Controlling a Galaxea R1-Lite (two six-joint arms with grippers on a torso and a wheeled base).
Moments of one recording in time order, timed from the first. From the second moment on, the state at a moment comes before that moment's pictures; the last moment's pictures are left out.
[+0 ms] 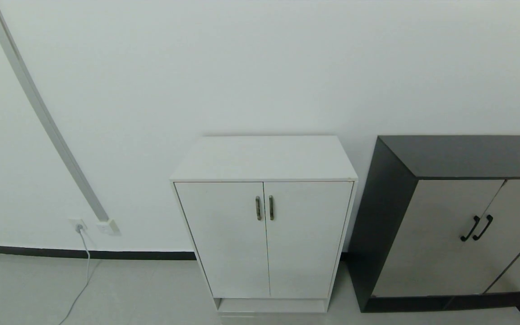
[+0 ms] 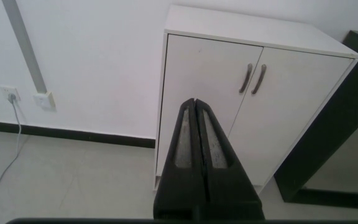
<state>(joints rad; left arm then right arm) 0.00 0.00 0.00 0.00 0.07 -0.11 0.07 0.64 0.00 -0.07 0.08 -0.01</state>
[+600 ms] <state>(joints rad) 0.00 0.00 0.00 0.00 0.07 -0.11 0.15 0.47 0.00 0.01 0.08 -0.08</state>
